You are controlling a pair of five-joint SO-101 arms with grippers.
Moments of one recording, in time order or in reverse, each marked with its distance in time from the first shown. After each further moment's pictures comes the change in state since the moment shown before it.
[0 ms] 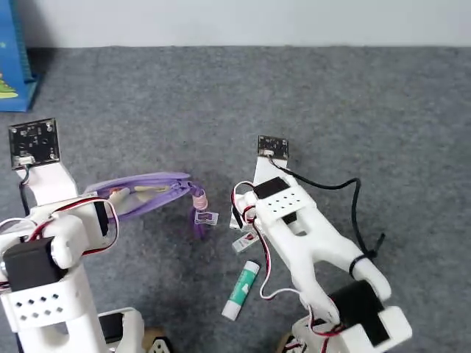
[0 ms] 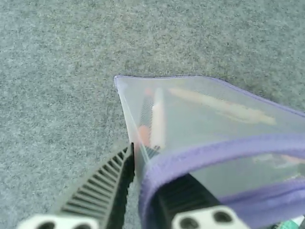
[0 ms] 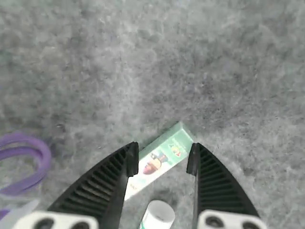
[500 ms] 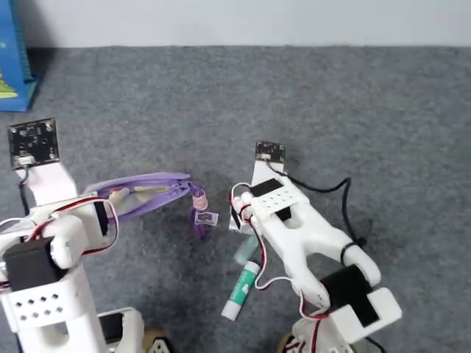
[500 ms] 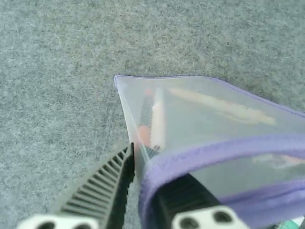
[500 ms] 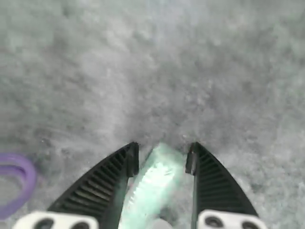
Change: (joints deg) left arm 0.0 0.0 0.0 0.0 0.0; right arm 0.2 6.6 -0.3 -2.8 0.0
